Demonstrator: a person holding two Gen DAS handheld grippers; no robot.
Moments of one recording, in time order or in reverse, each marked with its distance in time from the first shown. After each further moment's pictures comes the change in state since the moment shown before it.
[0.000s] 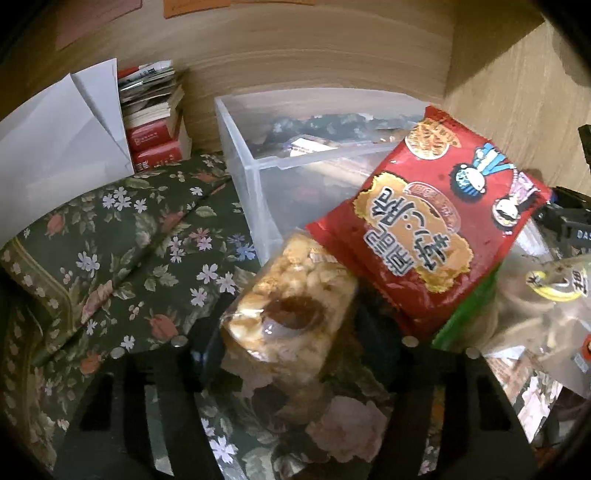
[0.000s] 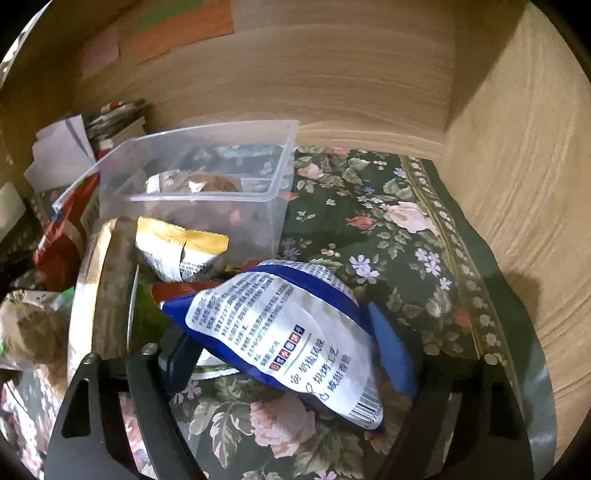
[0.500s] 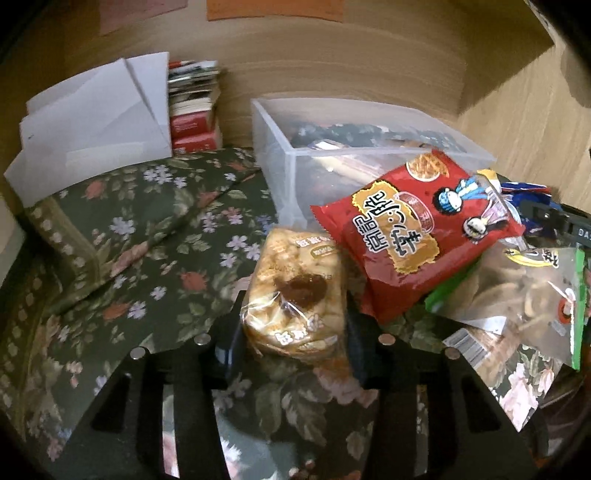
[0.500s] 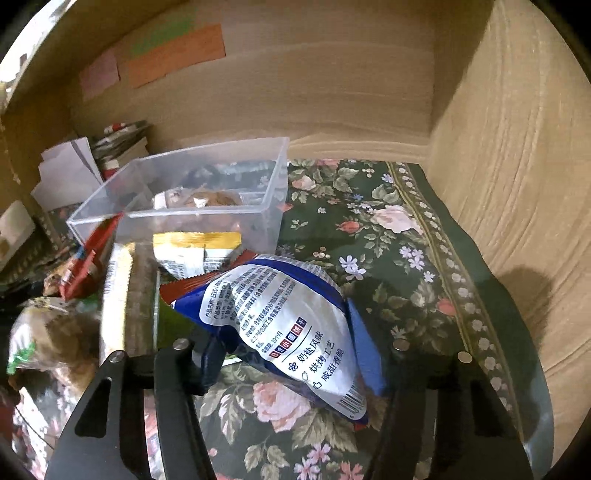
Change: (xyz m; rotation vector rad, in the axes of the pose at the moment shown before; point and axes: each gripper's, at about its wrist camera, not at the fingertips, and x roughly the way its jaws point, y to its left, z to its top) left arm -0.041 0.012 -0.027 -0.100 -0.032 0.048; right arm -0.025 -0.007 -0.004 0.046 -0.051 0.021
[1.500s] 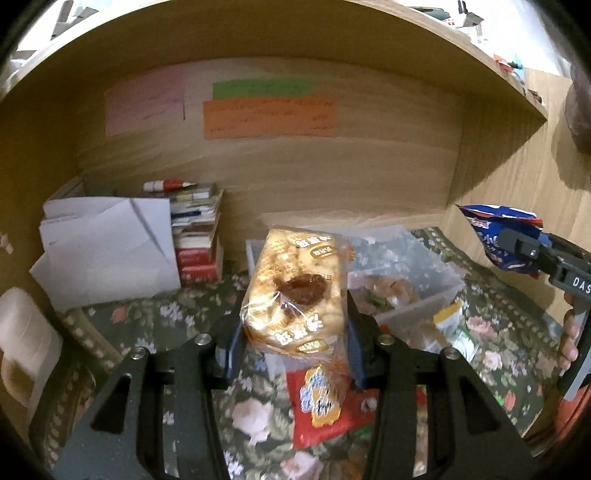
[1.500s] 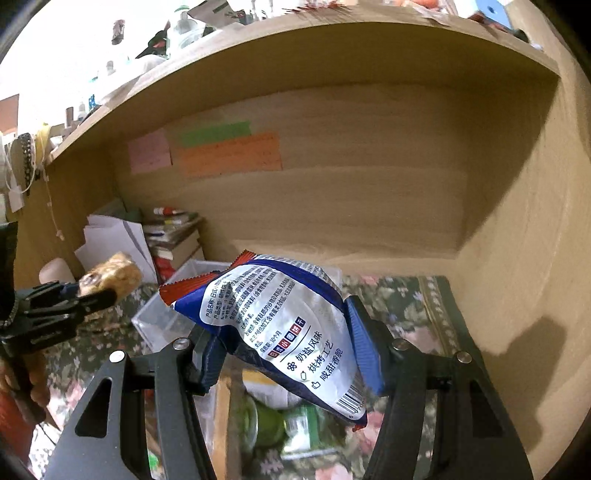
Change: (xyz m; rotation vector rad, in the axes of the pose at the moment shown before) left arm -0.056 -0.036 0.098 -0.011 -0.260 0.010; right arm -0.044 0.044 0.067 -0.073 -0.283 0.092
